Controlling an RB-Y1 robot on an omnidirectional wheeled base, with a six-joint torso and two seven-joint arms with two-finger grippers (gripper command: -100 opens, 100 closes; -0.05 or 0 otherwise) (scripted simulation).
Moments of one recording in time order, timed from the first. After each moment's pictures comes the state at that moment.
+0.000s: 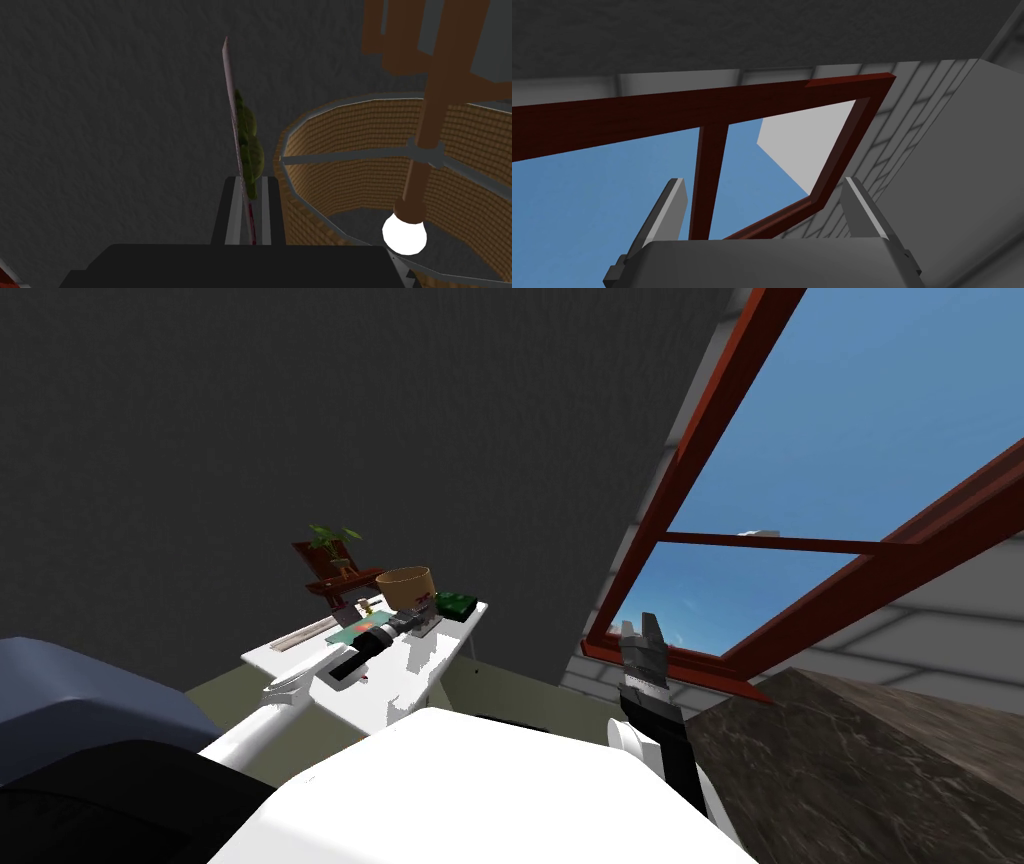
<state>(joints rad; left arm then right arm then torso) 0.30 0.80 0.20 -1.51 -0.47 -0.47 -0.40 0.53 0.05 -0.07 -2.23 0.01 -0.46 0.10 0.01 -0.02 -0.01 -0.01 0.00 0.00</state>
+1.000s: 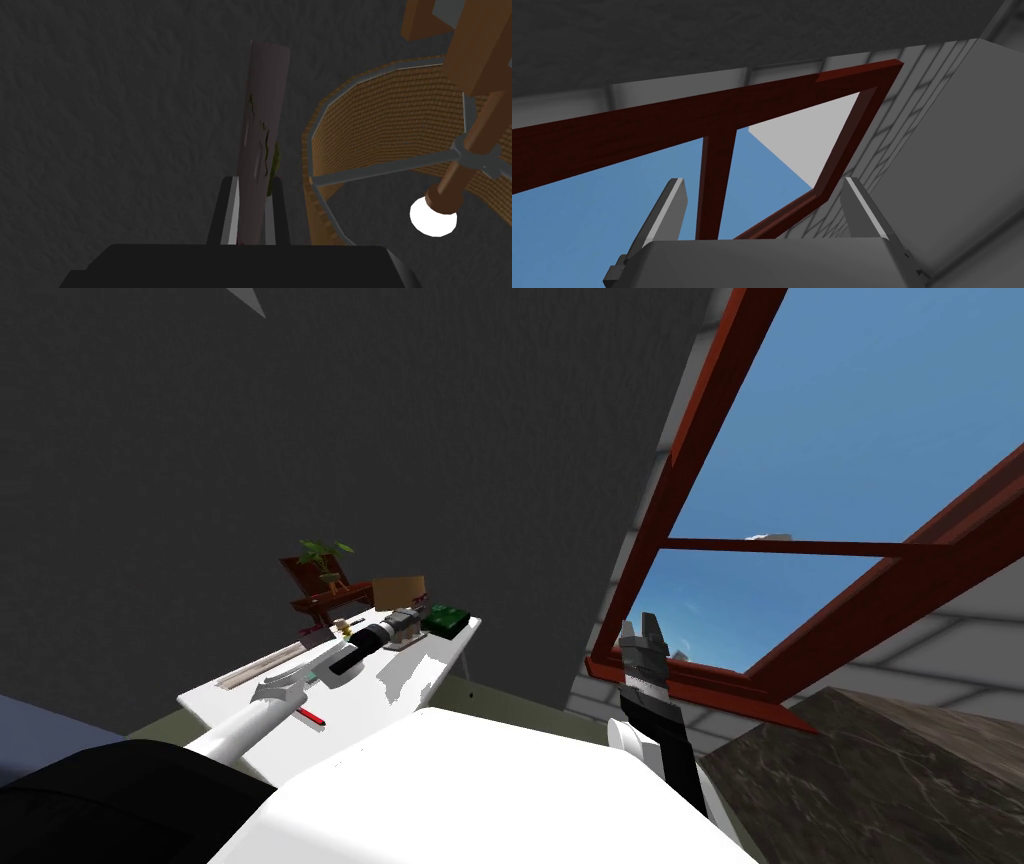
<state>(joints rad) 0.30 0.88 0.16 -1.51 -0.44 -0.32 -0.27 0.53 0.05 -0.07 -2.23 0.01 -0.46 0.10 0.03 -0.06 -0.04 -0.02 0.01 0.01</state>
